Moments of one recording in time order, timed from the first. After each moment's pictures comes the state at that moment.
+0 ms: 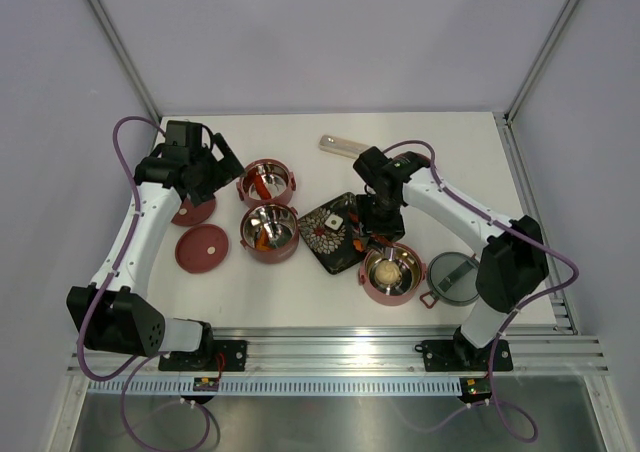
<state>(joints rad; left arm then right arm) -0.12 1.35 1.35 -0.86 0.00 -0.69 0.63 1.70 1.47 -1.17 -0.07 0.55</state>
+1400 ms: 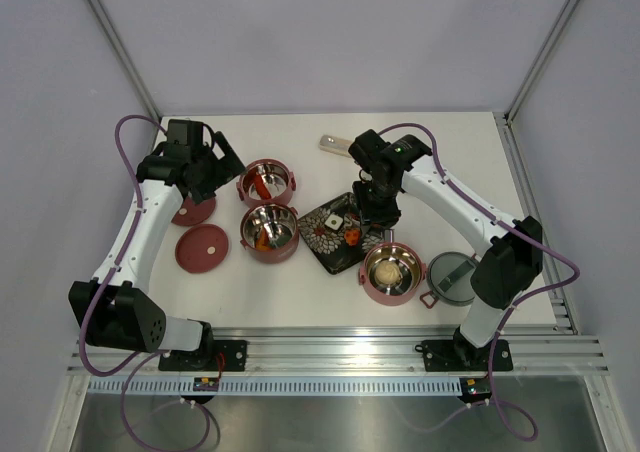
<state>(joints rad) -0.11 1.37 1.35 -0.84 0.00 -0.69 0.65 1.74 1.68 -1.30 -0.07 0.49</state>
